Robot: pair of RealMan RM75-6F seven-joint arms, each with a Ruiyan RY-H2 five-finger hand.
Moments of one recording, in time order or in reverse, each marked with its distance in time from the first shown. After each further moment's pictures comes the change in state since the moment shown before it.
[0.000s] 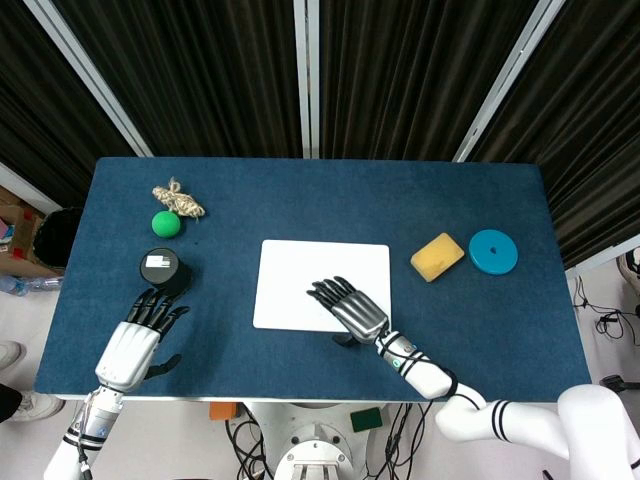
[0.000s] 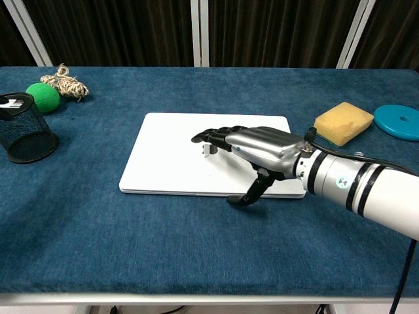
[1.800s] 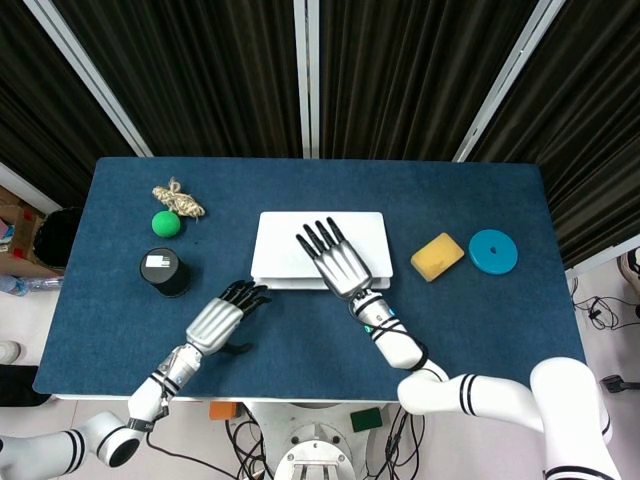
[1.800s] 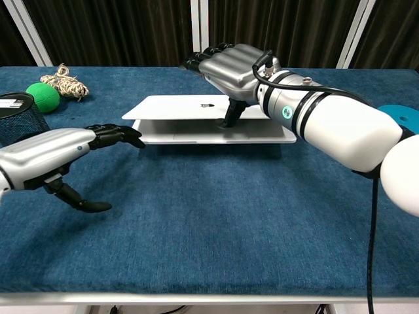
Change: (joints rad) left arm -0.311 -0.282 -0.077 0.278 -0.075 -0.360 -0.255; right arm 0.206 -0.030 0.144 -0.056 0.391 0.145 -0.697
